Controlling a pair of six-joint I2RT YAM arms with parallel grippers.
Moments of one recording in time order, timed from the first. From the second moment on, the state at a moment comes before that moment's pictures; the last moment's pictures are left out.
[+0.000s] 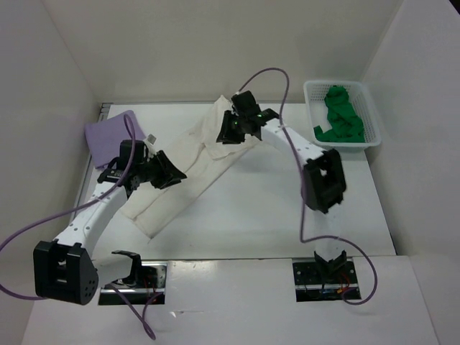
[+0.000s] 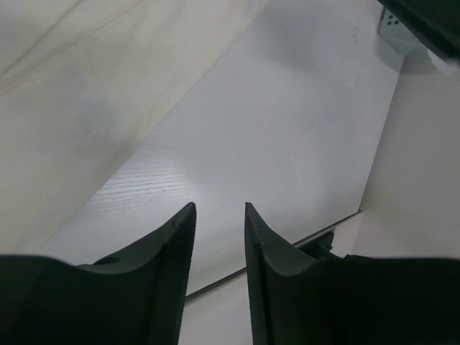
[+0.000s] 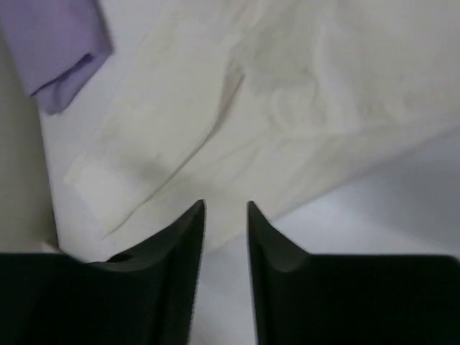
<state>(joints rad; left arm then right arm) -0.14 1.16 0.85 -0.47 0.45 -0.74 0.52 2.18 1.96 -0.60 -0.18 0.66</state>
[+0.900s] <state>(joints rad) -0.10 1.24 0.74 -0.44 0.40 -0.74 0.55 2.23 1.73 -0.32 -0.19 0.80</state>
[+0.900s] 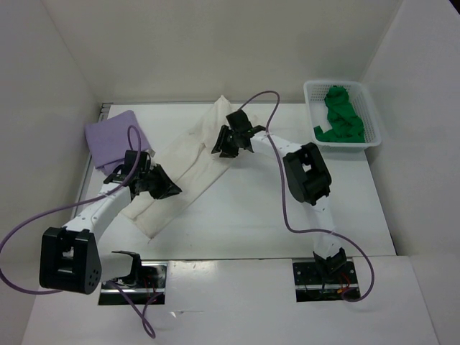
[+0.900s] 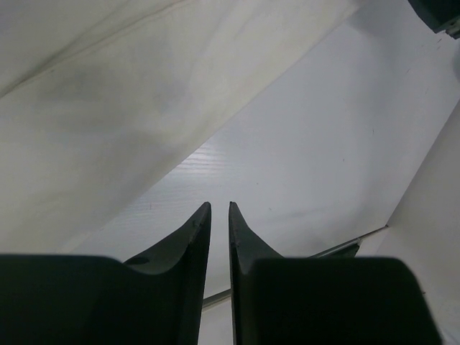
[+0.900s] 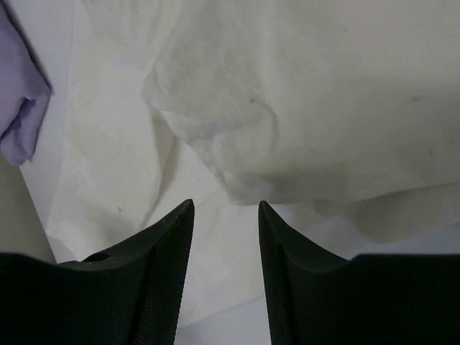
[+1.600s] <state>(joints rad) -0.10 1.23 0.74 -0.45 0.40 -0.73 0.56 2.31 1.76 -0.31 -0.20 0.91</state>
